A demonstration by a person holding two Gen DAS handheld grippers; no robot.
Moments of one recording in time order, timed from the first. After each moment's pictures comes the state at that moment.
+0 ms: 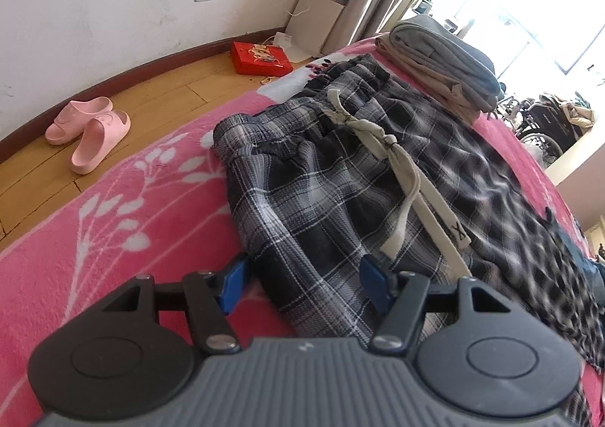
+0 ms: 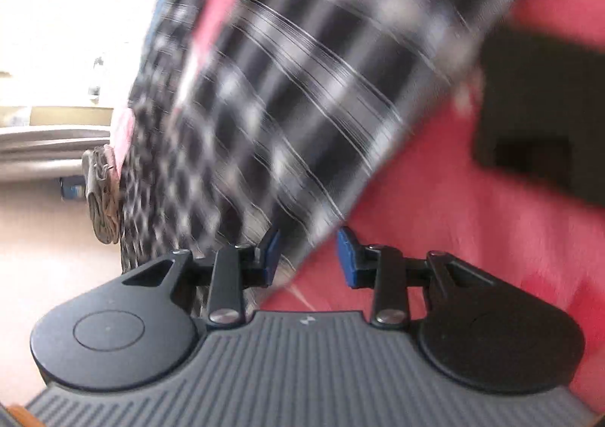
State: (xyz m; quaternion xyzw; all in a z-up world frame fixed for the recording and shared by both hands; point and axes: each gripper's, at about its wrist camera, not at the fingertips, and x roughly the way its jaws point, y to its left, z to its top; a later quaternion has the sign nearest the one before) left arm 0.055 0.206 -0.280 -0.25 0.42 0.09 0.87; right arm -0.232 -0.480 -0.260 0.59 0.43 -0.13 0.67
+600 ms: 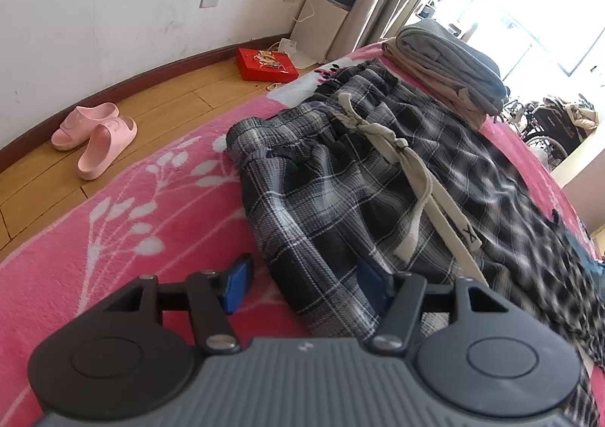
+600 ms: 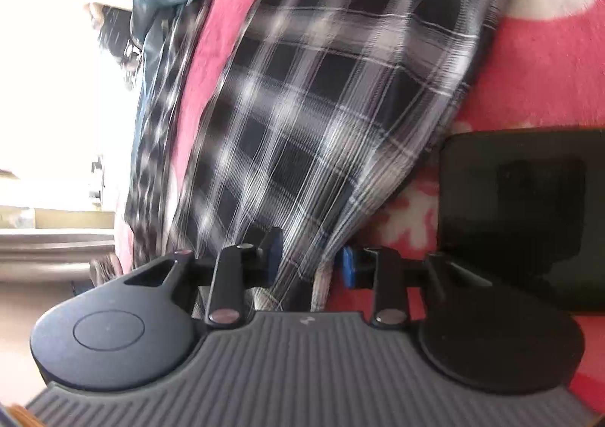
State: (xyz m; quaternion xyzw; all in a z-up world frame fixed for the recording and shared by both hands) left arm 0.051 0.214 -0.282 -0.25 0.41 0.10 0.87; right arm -0.237 -0.515 -0.273 0.61 0.30 -0.23 0.69
